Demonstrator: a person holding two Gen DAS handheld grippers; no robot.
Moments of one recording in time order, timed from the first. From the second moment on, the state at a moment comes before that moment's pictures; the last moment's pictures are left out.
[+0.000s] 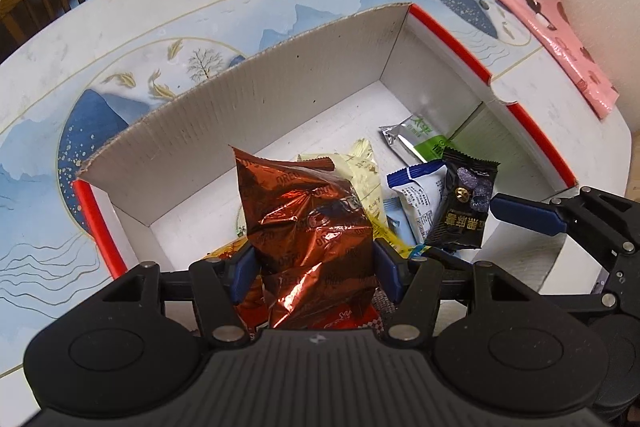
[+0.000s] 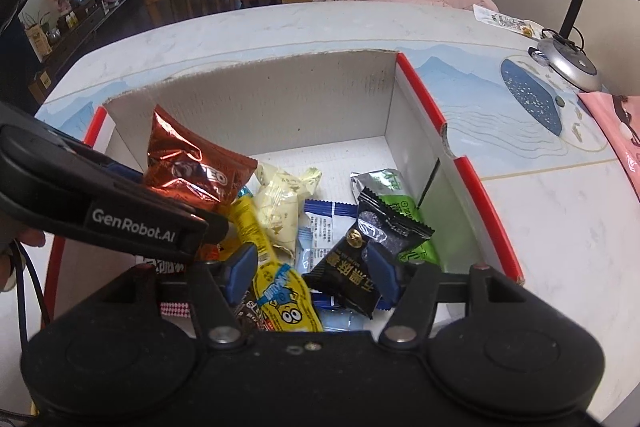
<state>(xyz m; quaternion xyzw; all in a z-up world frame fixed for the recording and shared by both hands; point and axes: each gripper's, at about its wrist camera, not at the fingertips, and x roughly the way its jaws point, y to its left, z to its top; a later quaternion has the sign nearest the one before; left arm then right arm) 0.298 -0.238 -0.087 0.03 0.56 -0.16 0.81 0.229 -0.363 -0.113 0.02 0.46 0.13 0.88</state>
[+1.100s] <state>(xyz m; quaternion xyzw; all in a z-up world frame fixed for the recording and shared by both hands) 0.213 -0.204 -0.002 -0.05 0.43 -0.11 0.89 0.181 -0.410 -0.040 0.05 0.31 0.21 0.93</state>
